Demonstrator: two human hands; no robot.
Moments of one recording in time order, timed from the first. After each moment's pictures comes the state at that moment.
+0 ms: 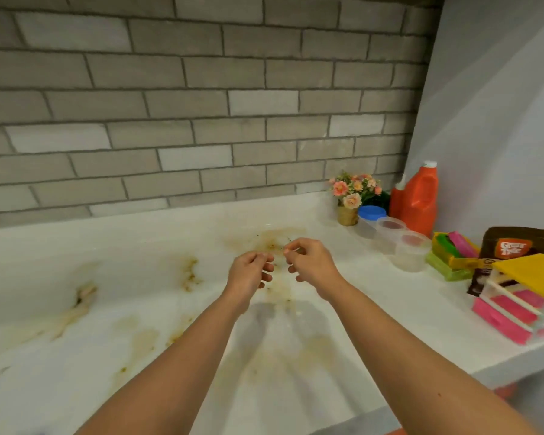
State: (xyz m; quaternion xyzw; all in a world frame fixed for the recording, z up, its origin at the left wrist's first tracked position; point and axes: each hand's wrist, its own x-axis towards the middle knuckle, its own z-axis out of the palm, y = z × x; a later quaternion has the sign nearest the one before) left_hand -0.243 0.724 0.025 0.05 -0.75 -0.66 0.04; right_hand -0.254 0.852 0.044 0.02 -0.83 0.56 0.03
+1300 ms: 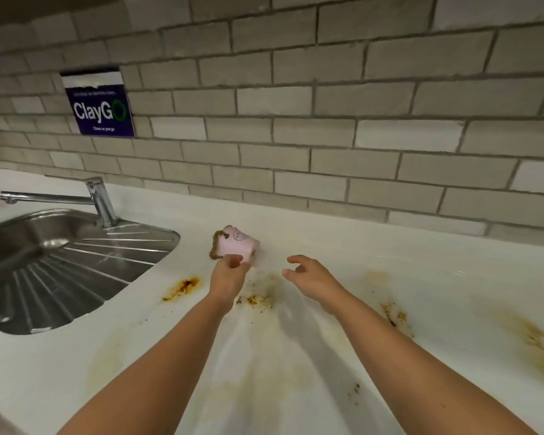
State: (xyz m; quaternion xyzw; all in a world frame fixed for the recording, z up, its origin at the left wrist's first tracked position) left_hand -0.148 0.112 -0.007 0.38 -0.68 -0.57 0.26; right_hand -0.230 0.261 0.021 0.29 -0.81 0.45 -0.24
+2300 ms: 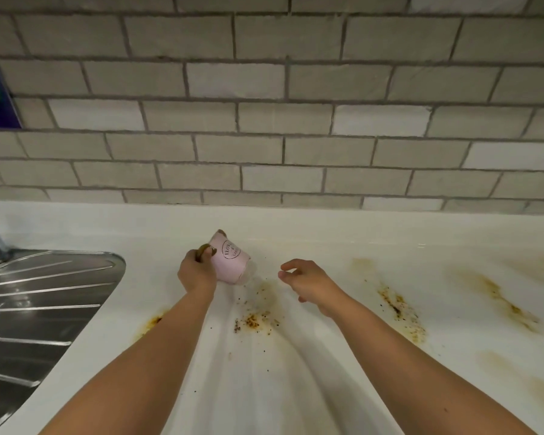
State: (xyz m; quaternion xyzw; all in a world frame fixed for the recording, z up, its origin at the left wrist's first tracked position) left_hand -0.217 -0.003 -0.033 0.38 -0.69 -0.53 0.31; right_hand -0.240 0.198 0.003 0.13 -0.85 0.47 -0.19
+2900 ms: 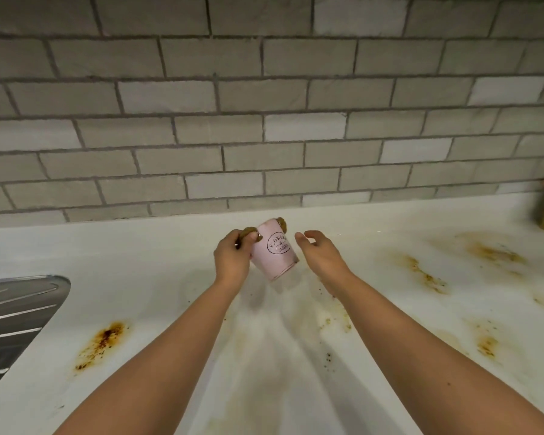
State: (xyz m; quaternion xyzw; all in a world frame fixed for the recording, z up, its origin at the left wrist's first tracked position) left_hand -0.216 0.158 0.023 0.11 -0.73 -0.63 0.26; right_hand -0.238 0.311 0.039 0.03 -0.82 0.57 -0.02
